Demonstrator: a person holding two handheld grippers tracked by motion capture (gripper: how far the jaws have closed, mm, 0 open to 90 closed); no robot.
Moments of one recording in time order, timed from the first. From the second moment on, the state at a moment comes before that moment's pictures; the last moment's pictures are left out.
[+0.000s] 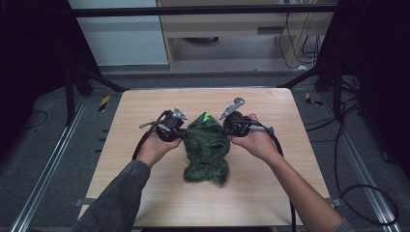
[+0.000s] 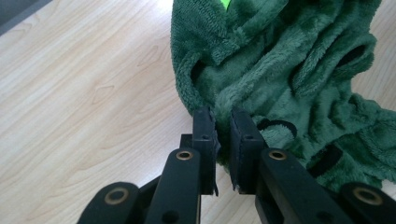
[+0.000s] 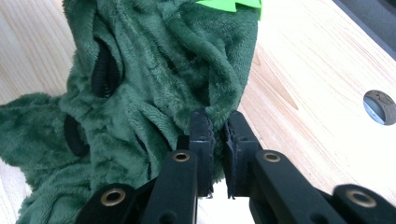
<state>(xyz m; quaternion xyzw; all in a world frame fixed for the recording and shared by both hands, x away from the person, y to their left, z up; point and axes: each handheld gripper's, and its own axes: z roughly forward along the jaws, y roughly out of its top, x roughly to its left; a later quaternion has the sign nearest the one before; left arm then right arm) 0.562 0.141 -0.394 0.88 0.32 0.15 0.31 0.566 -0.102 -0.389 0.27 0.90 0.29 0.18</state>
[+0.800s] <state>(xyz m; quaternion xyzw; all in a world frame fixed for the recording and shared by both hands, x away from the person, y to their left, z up) 0.511 0.150 -0.424 0.89 0.29 0.13 0.32 0.504 -0.103 -0.415 0.23 0.90 0.31 0.17</state>
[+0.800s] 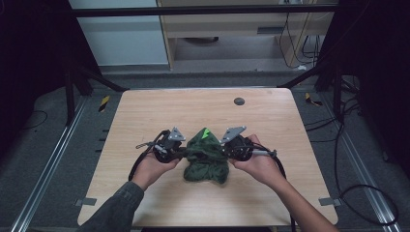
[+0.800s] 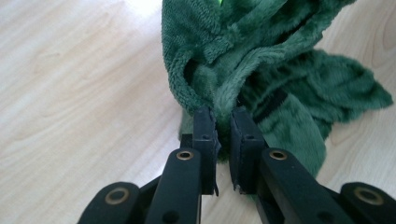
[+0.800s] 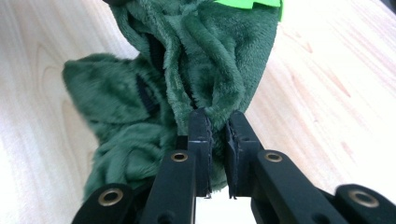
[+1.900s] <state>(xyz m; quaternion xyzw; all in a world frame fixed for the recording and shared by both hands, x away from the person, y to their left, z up) 0.489 0.152 -0.441 0.90 0.28 0.11 0.32 0.475 -0.106 -0.429 0.21 0.91 0.31 0.16</state>
